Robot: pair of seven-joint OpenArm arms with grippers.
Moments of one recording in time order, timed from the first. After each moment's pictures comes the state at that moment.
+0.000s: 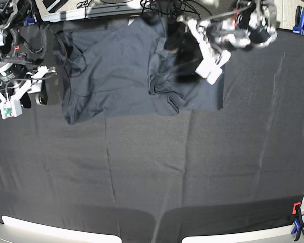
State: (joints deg) left arm 26.1 -2.4 -0.4 111.7 -38.1 -38.6 60.3; right arm -17.0 13.8 35.4 124.2 27.9 30.2 -66.1
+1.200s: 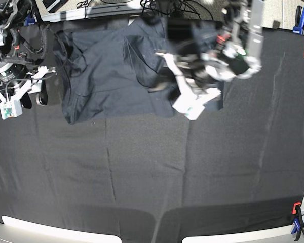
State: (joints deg) left arm 11.4 -2.7 7.0 109.3 -23.7 -26.2 54.2; right arm -17.1 13.8 35.4 124.2 30.3 30.2 -66.1
